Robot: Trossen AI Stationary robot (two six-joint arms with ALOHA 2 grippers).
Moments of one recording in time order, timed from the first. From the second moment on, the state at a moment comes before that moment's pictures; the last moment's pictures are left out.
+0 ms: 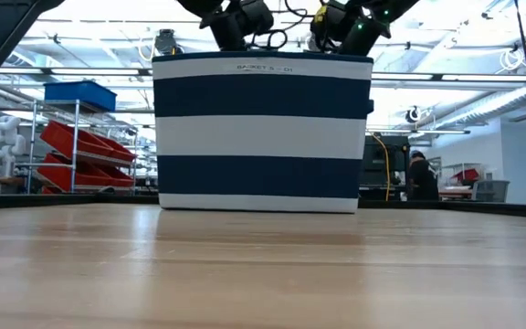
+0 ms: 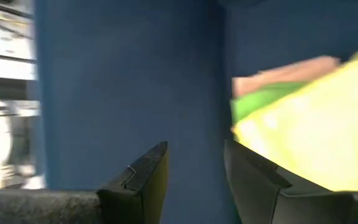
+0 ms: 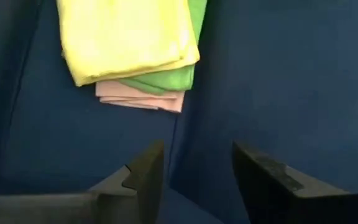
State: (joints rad) left arm 0.53 1.94 1.92 -0.87 -0.21 0.86; right arm -0.56 1.65 1.45 -0.67 0.08 -0.83
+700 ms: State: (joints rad) left arm 0.42 1.63 1.92 -0.75 0.09 0.76; right arm -0.54 1.21 1.45 -0.56 -0.38 -0.76
